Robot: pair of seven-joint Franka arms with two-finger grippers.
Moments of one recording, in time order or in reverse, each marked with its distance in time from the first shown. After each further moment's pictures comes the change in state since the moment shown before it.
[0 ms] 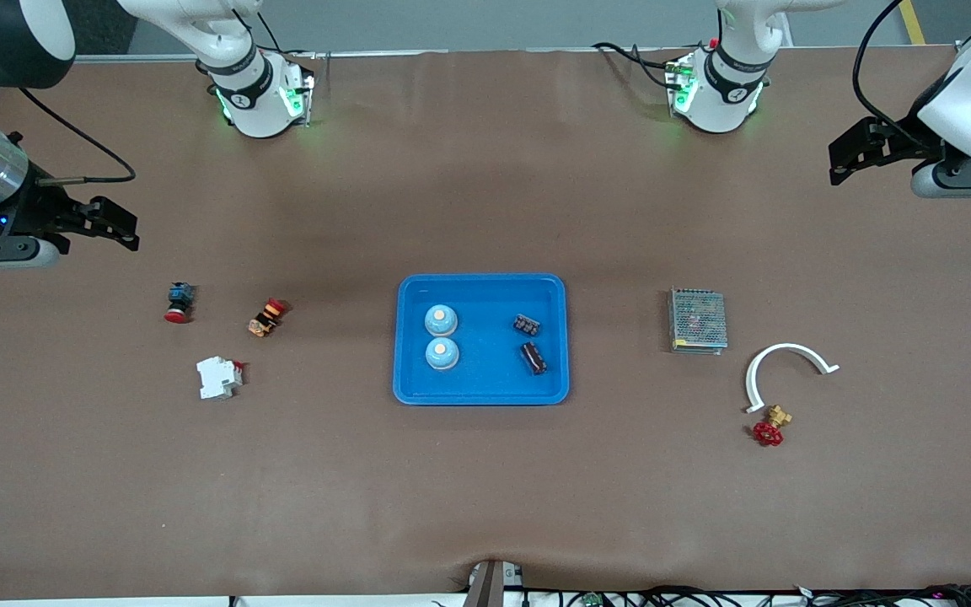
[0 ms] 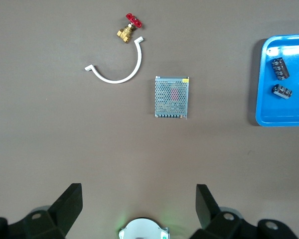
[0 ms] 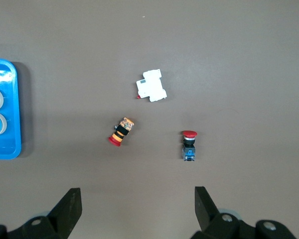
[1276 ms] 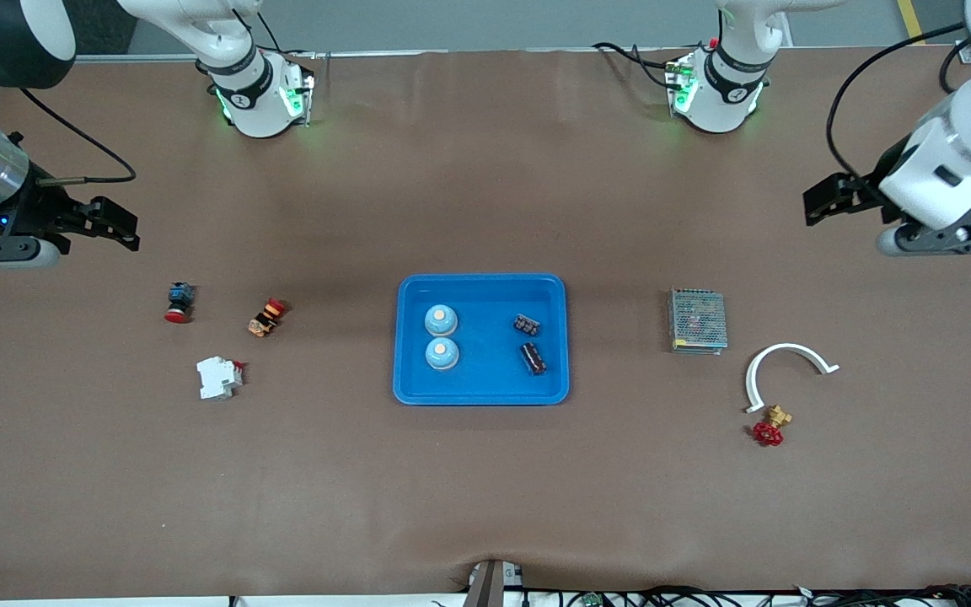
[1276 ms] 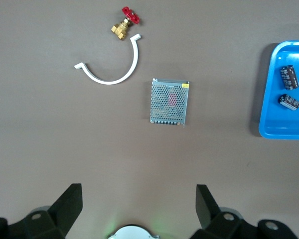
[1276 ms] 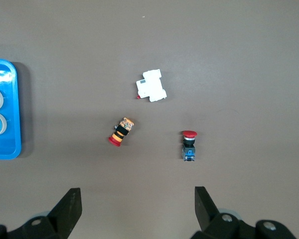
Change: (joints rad) left arm -0.021 0.092 -0.008 -0.063 -0.001 0.104 -0.095; right arm 0.001 0.000 -0.002 0.000 0.000 0.000 0.000
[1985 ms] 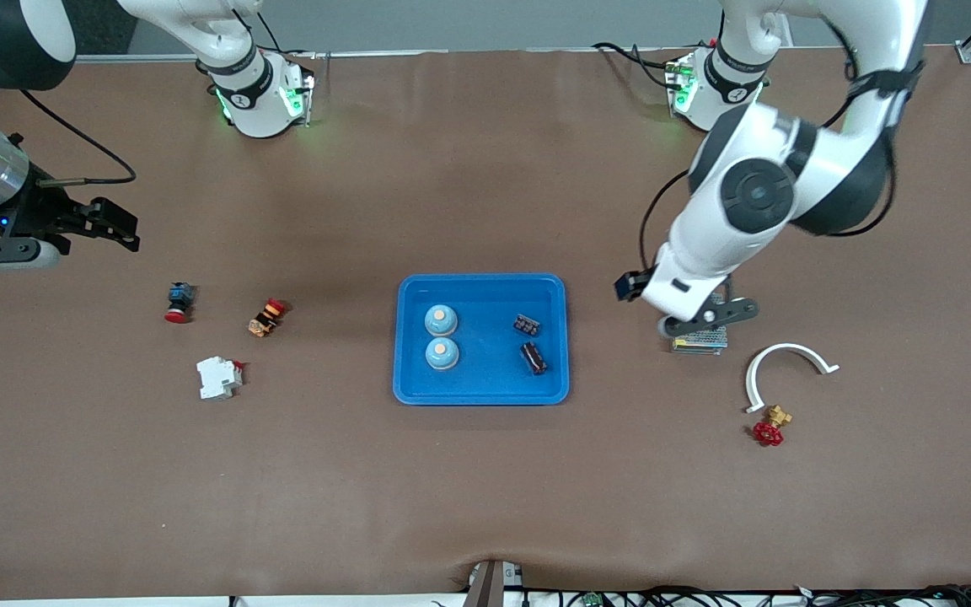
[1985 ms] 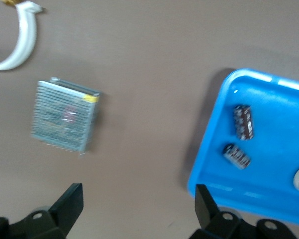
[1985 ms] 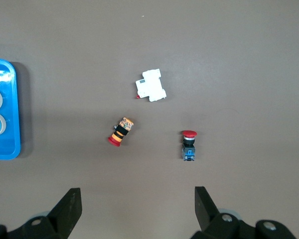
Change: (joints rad) left arm -0.270 0.267 -0.031 -0.156 0.002 0.482 -0.552; right arm 0.000 0.003 -0.001 0.000 0.000 0.001 0.005
